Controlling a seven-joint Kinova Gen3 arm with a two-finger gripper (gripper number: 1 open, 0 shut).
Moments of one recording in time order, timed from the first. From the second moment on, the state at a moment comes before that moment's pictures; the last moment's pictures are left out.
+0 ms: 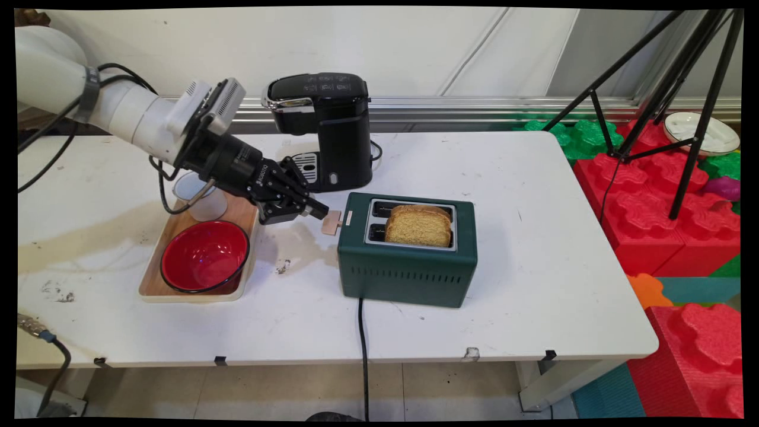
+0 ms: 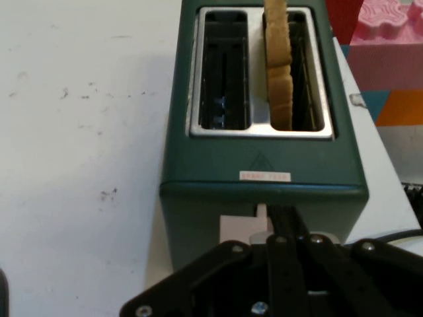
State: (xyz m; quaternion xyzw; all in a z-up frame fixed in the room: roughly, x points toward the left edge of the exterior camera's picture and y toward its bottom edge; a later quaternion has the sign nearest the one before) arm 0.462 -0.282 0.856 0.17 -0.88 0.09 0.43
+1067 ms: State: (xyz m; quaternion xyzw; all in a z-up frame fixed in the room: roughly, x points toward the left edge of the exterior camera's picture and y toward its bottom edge) arm 0.450 -0.294 0.829 0.19 -0.88 0.09 0.42
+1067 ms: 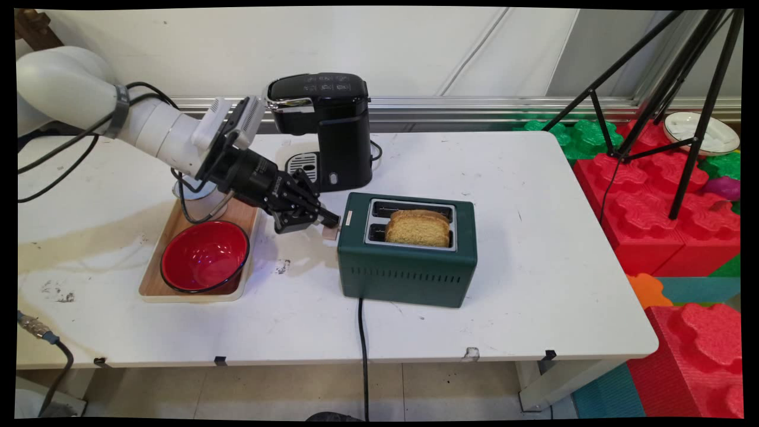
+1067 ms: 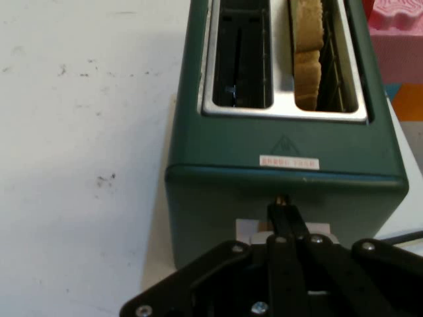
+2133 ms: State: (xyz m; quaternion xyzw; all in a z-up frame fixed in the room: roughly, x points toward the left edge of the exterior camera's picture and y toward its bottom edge) arm 0.455 -0.292 0.803 0.19 -0.89 0.08 0.40
